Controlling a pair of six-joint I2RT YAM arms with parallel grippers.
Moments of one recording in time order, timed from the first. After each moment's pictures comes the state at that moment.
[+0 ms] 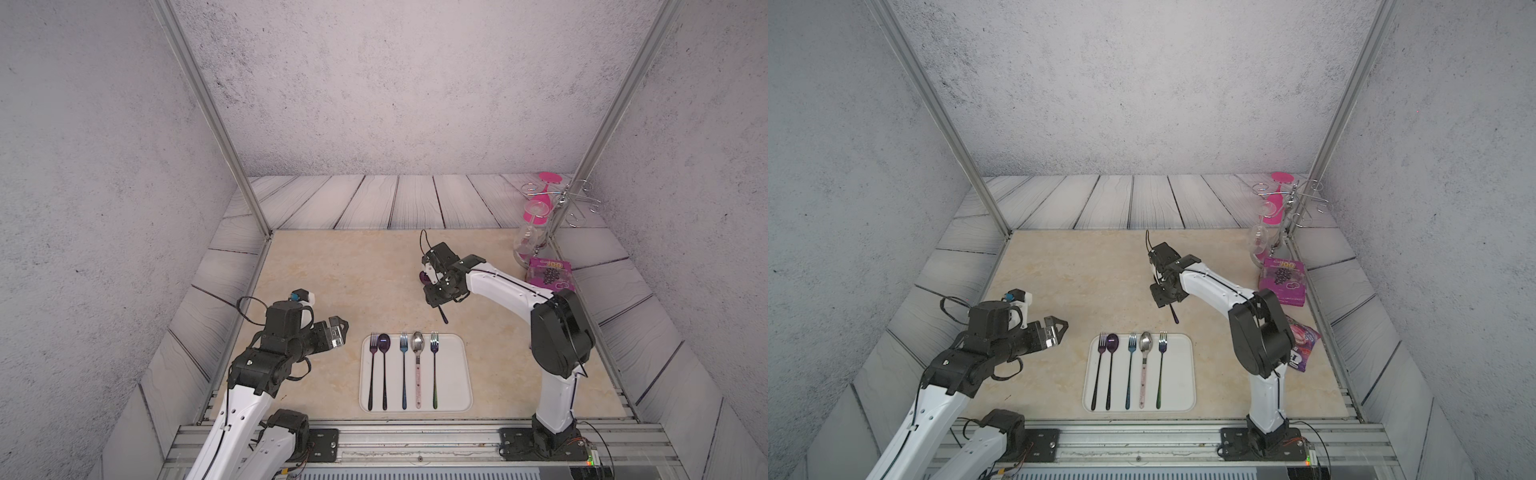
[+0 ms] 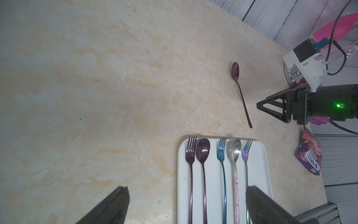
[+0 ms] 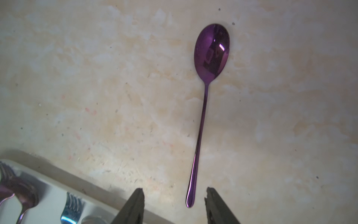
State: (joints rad) left arm -0.24 0.71 0.74 -0.79 0.21 -0.46; right arm 0.58 1.98 1.56 -0.79 0.00 0.09
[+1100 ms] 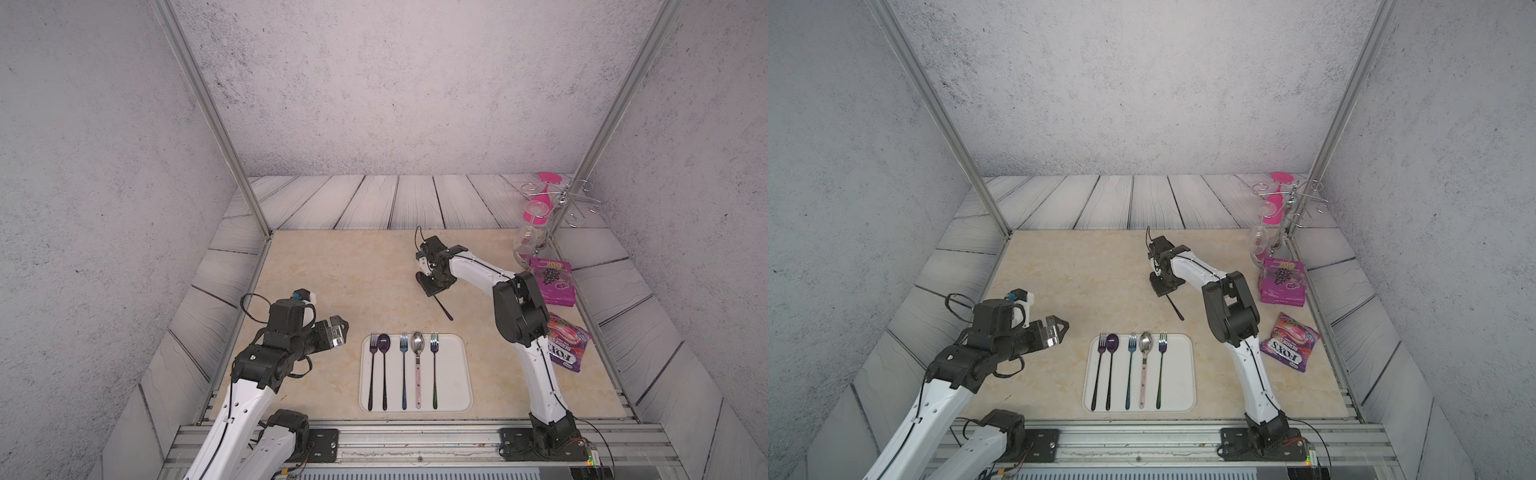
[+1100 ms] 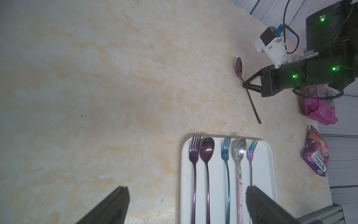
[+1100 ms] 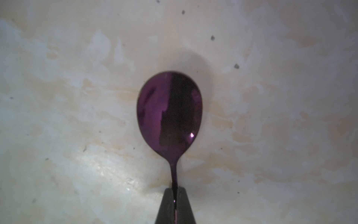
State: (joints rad) left arm -0.24 0.74 0.74 -0.79 0.20 -0.46; right arm 0.51 2.32 1.88 -0.84 0.01 -0.01
